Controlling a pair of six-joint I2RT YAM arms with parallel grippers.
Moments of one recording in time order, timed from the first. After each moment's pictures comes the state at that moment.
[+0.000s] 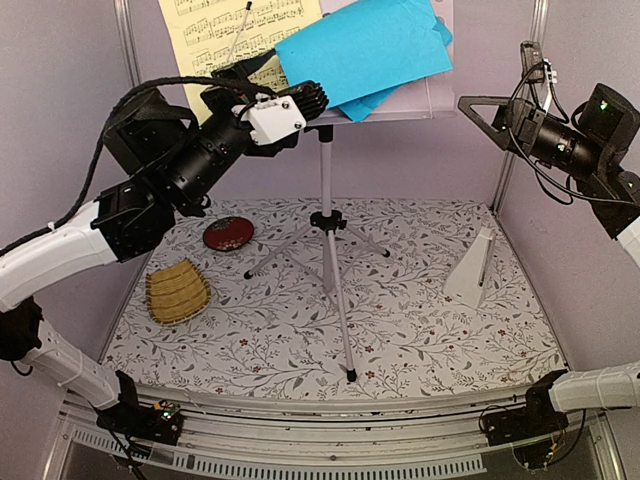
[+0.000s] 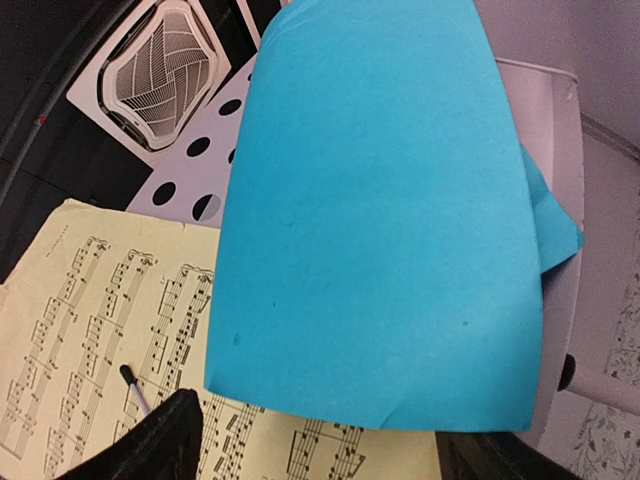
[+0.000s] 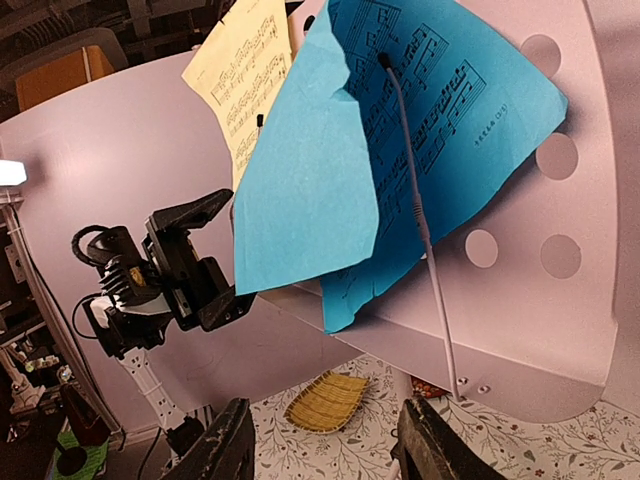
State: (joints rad) left arm -1.08 1.37 1.46 0.33 -0.47 1.45; right arm 0.42 1.09 1.42 -0.10 -0.69 0.40
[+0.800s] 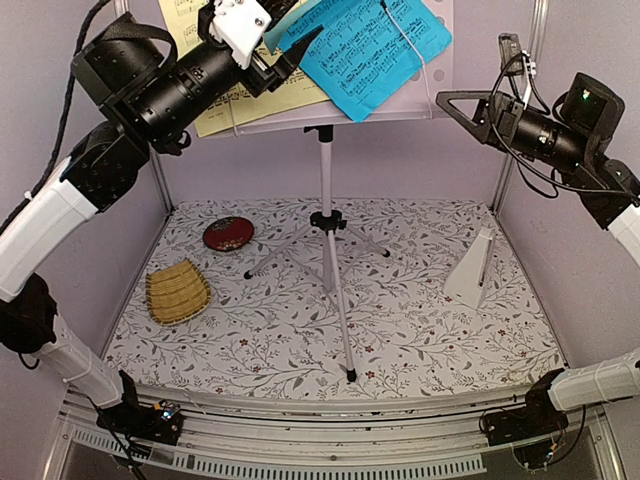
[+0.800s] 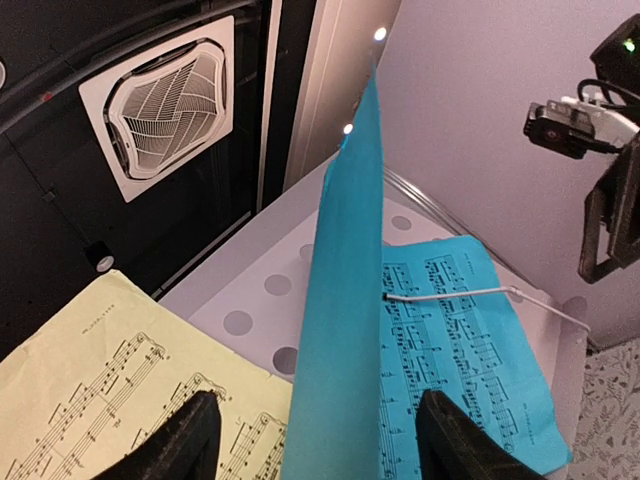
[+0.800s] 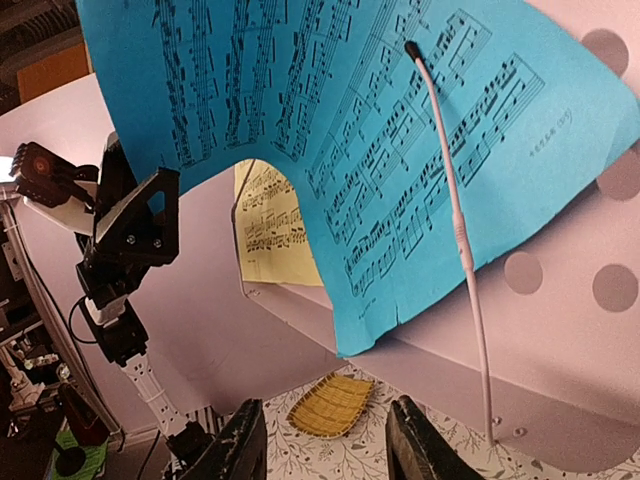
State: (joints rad) left arm -1.08 1.49 1.89 0.08 -0.21 1.08; right arm 0.52 1.16 1.48 -0.12 -0.61 0.36
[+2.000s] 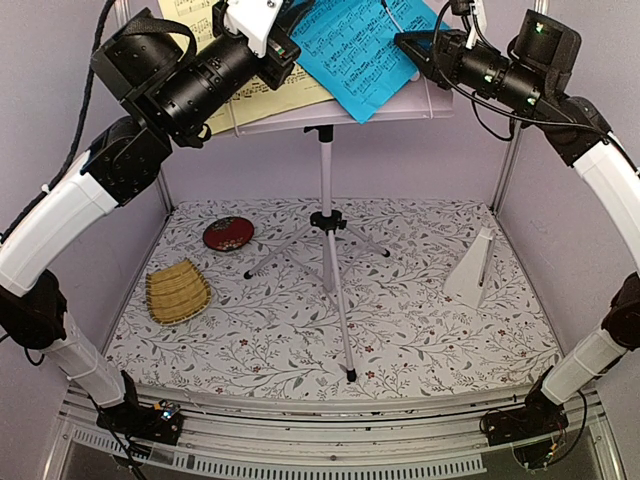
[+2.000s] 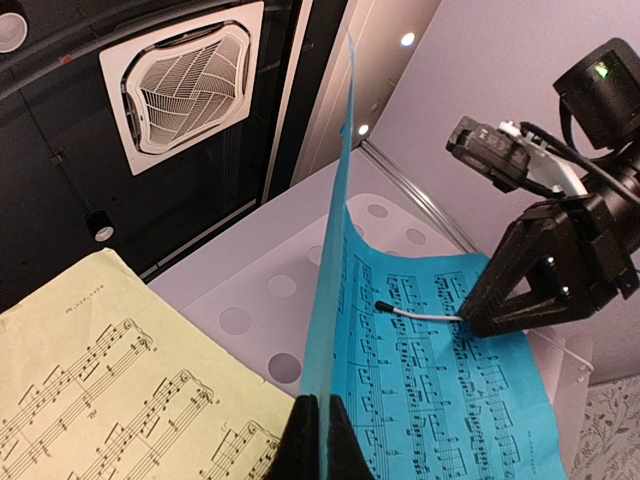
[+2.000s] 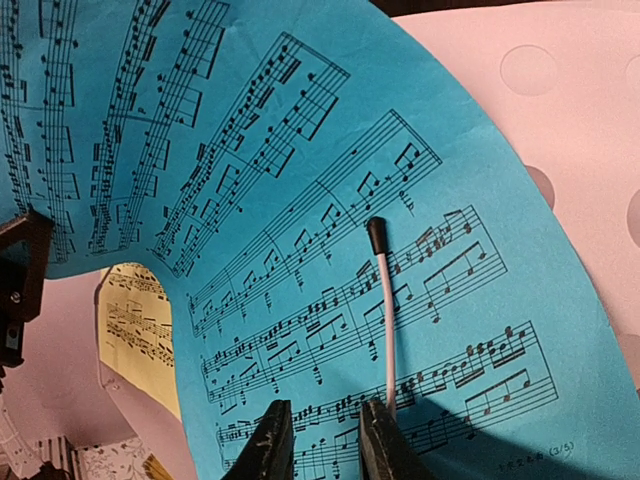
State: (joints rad) left arm -1.08 1.57 1.96 0.13 -0.24 0.96; right arm 0.67 1.53 2.04 -0.30 -0.22 0.02
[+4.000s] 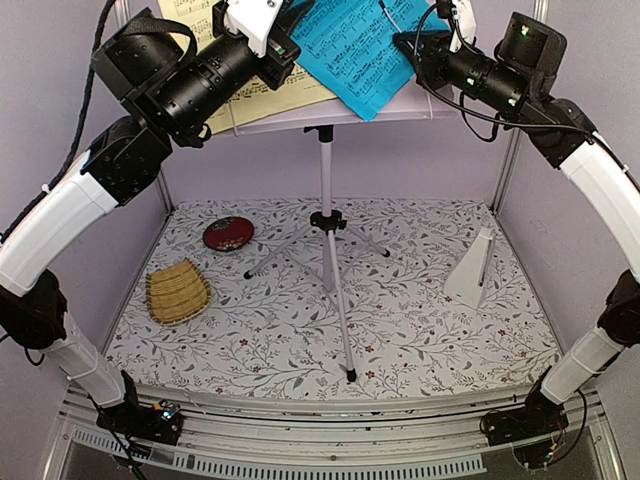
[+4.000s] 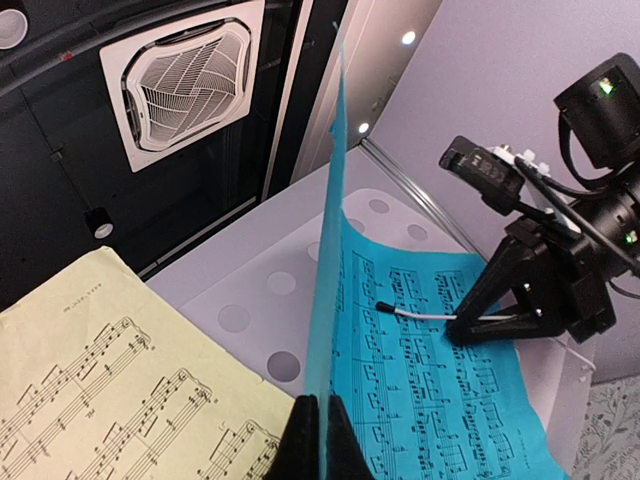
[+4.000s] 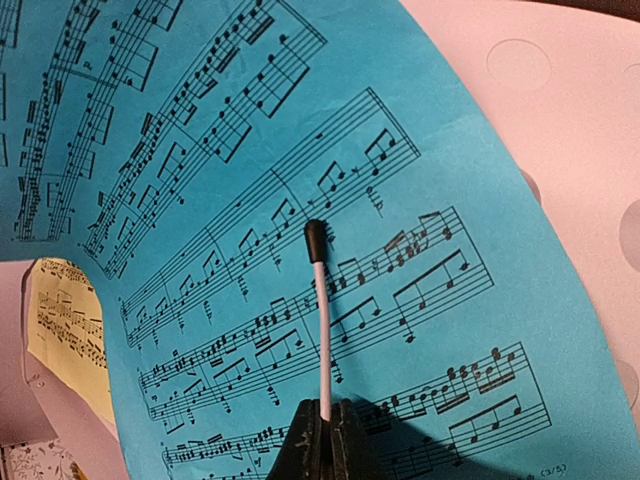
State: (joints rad) left arm -1.08 1.57 1.96 0.12 -0.24 0.95; right arm 0.71 1.57 2.05 -0.25 -0.06 -0.13
